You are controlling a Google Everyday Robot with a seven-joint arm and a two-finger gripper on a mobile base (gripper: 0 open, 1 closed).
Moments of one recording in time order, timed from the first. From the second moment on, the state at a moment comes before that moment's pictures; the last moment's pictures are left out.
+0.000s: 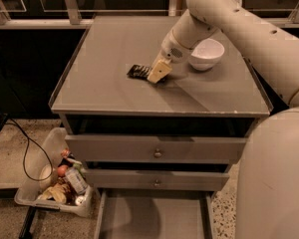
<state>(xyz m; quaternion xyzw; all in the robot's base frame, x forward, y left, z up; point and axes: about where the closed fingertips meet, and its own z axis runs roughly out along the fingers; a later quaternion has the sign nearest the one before) 0.702 -0.055 0.833 -0.58 0.76 0.12 0.25</state>
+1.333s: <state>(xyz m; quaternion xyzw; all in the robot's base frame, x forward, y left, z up) 0.679 -0.084 0.836 -0.59 0.75 0.12 0.28</state>
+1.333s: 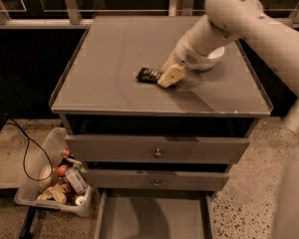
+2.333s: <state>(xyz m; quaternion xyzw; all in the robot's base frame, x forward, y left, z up) 0.543 -0.188 0.865 -0.61 0.67 0.13 0.41</state>
